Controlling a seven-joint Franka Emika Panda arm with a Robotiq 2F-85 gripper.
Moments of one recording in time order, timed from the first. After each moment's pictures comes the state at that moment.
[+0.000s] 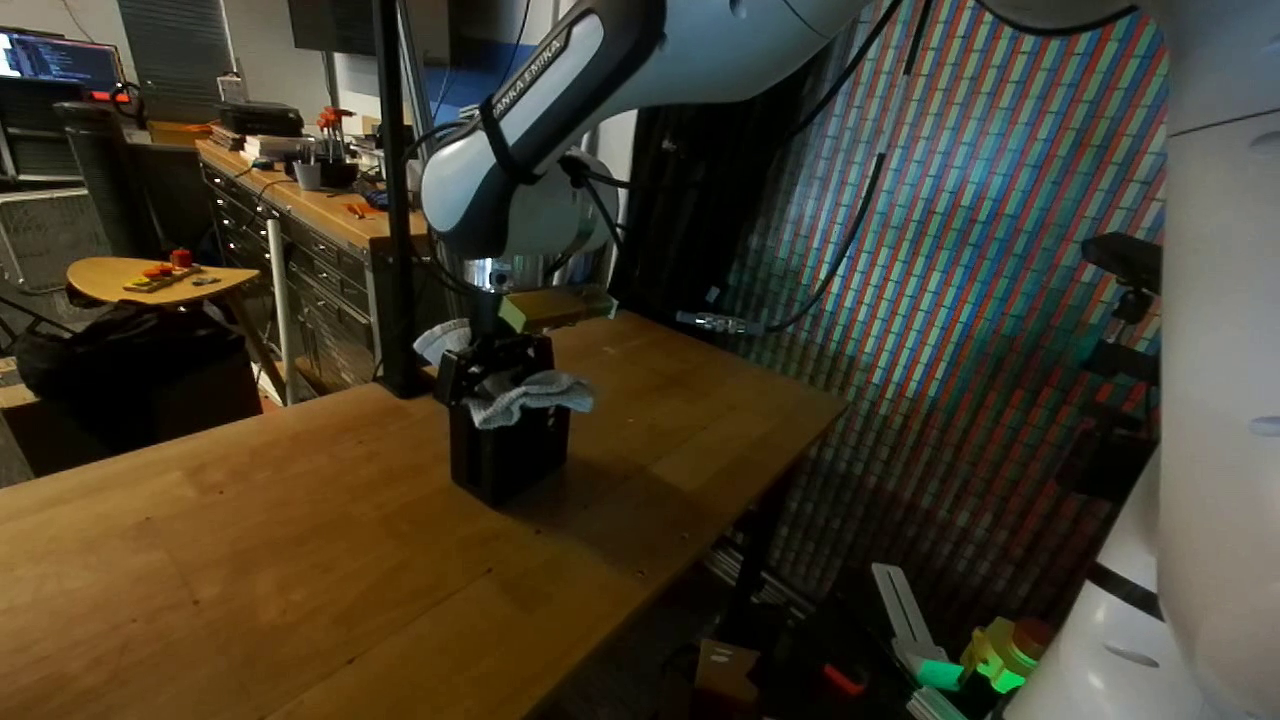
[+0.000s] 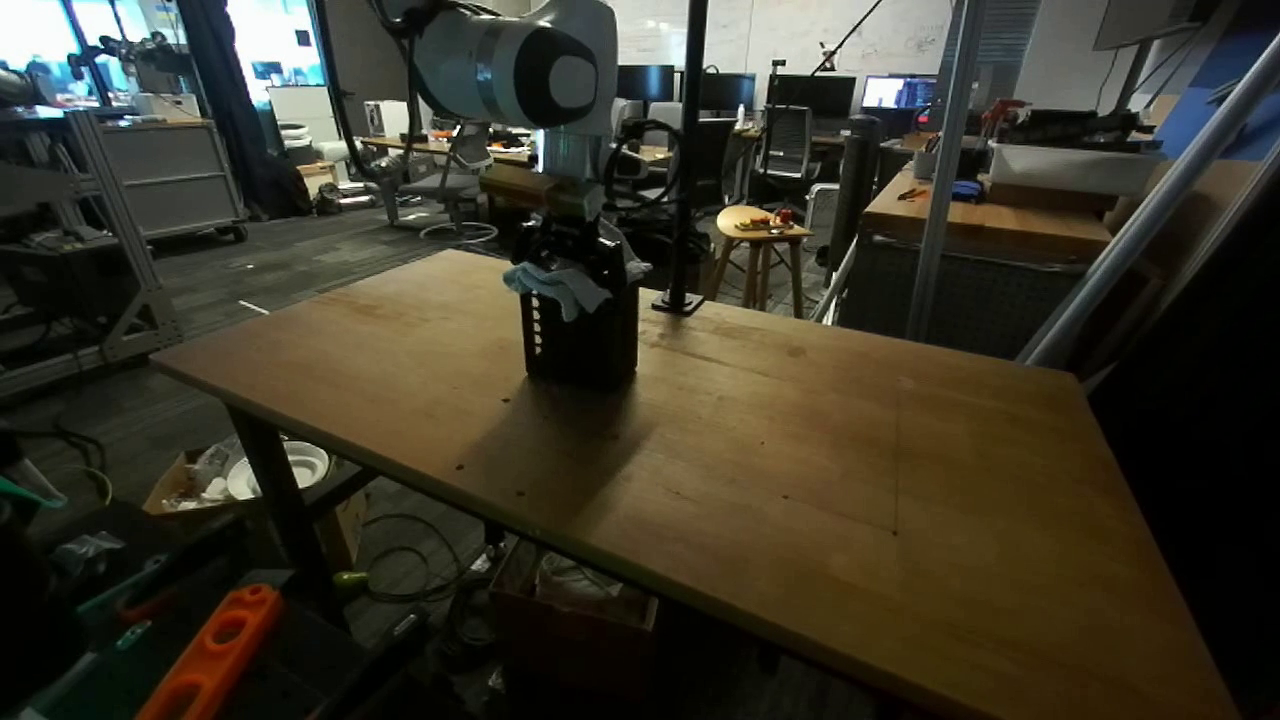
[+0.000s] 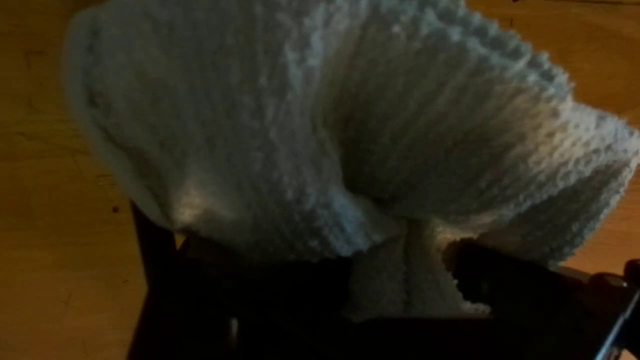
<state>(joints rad) -0.01 0.38 0.02 -1.96 0.06 2.31 -0.10</state>
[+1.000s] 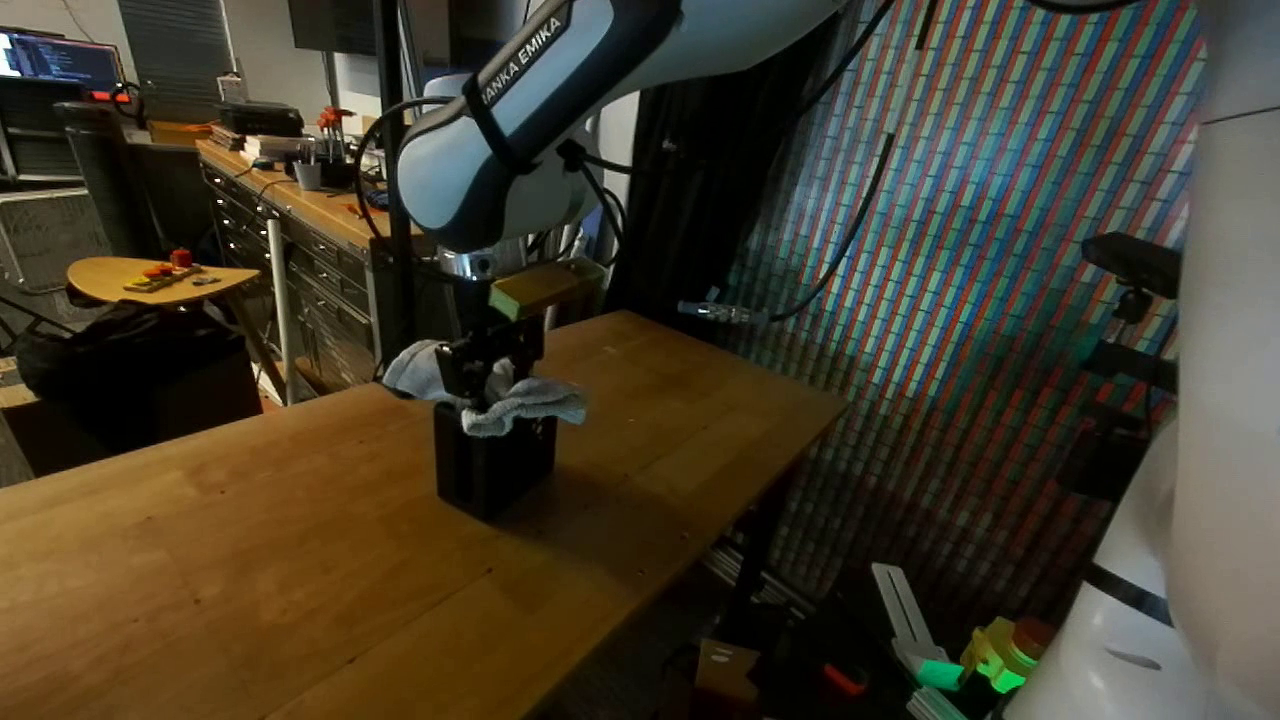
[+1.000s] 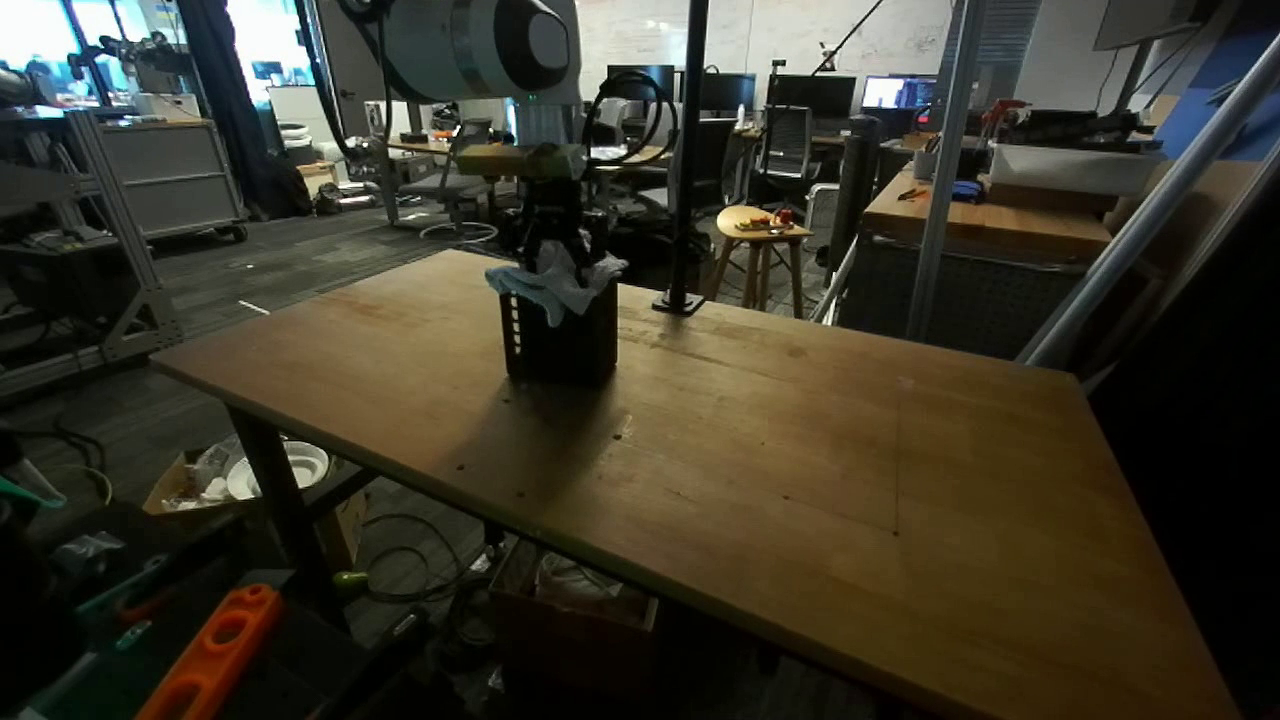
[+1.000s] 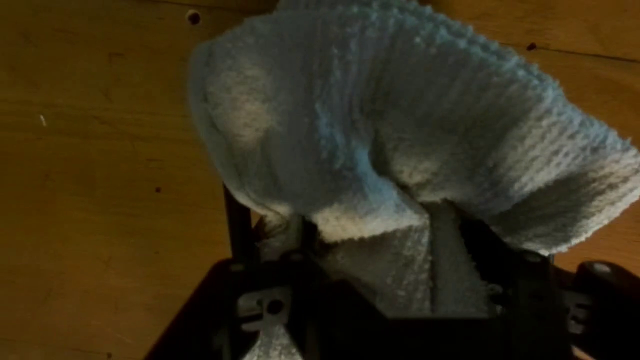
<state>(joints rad) 0.05 0.33 0.02 -1.96 -0.13 2.22 -0.02</state>
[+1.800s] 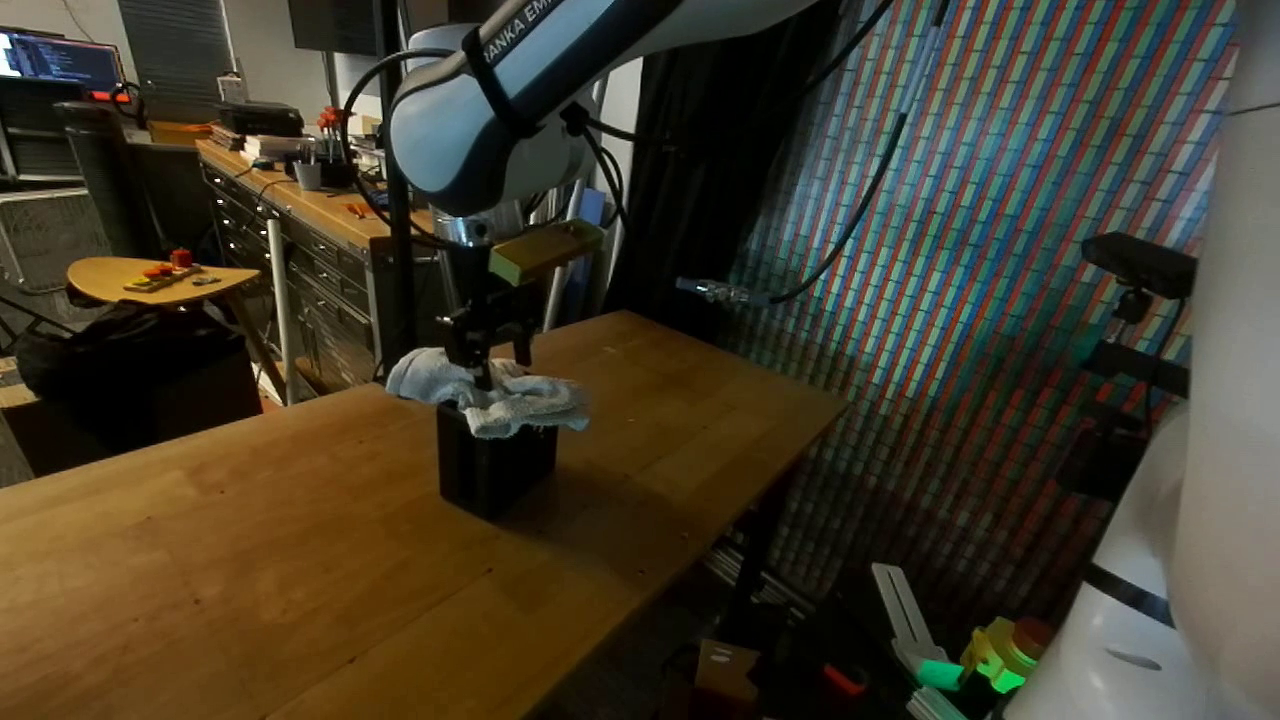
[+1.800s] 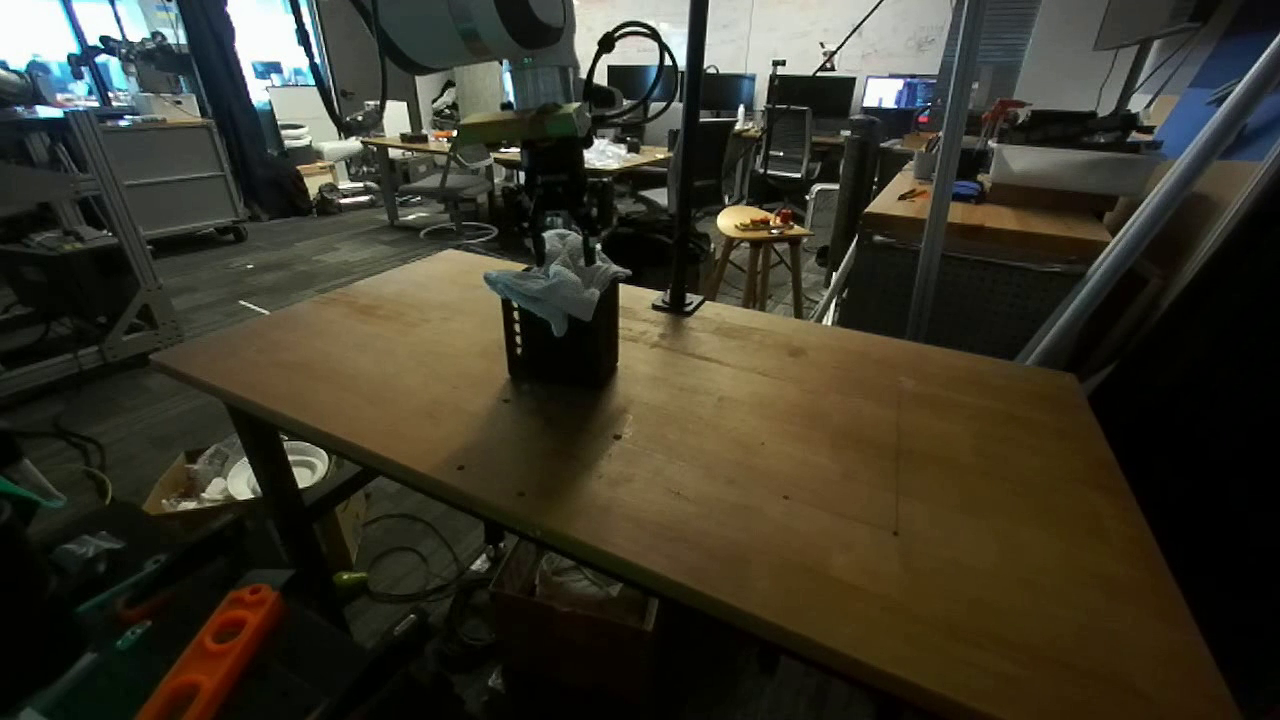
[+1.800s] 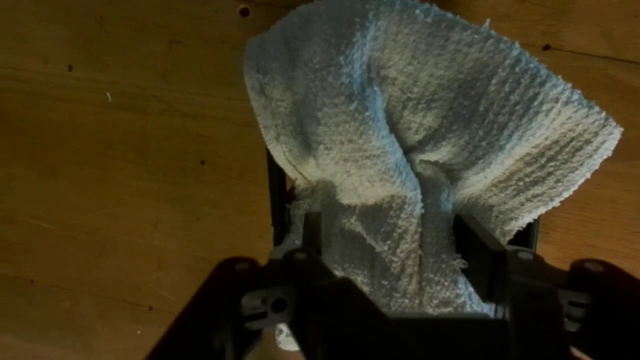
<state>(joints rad) 0.05 0.29 0.02 -1.92 -0.20 2.15 -0.01</state>
